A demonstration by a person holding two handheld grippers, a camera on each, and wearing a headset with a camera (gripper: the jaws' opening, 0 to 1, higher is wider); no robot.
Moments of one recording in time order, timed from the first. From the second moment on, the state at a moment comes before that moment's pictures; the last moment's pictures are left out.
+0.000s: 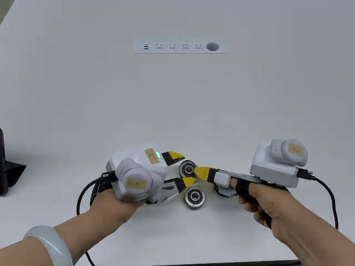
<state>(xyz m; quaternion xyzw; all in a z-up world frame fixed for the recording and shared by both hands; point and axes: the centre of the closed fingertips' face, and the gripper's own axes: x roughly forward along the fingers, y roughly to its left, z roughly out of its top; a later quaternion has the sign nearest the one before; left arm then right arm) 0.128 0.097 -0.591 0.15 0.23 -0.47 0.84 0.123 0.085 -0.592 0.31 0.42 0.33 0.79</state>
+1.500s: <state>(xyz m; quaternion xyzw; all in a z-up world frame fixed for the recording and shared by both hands) 0.102 0.125 -0.590 0.11 0.24 -0.44 0.86 0.096 0.021 -0.580 0.35 0.40 0.28 0.80</state>
